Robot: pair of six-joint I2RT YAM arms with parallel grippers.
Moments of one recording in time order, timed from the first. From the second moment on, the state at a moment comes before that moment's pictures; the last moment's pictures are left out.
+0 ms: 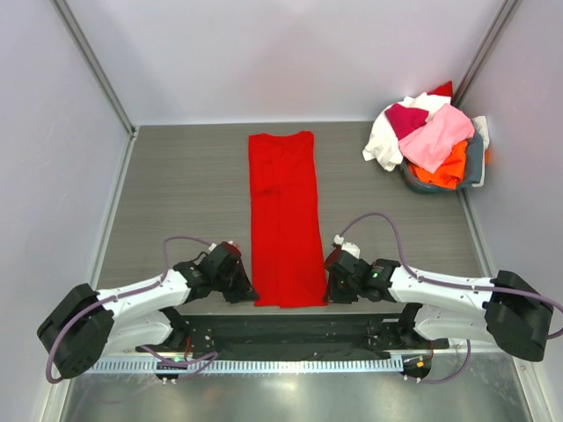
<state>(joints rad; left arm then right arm) -0.80 1.09 0.35 -0.26 0.18 -1.14 1.01 1.12 0.47 -0.44 0.06 1.02</state>
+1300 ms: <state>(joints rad) -0.54 0.99 0.55 -0.34 0.23 -1.20 0.71 1.14 0.81 -0.53 0.17 0.81</state>
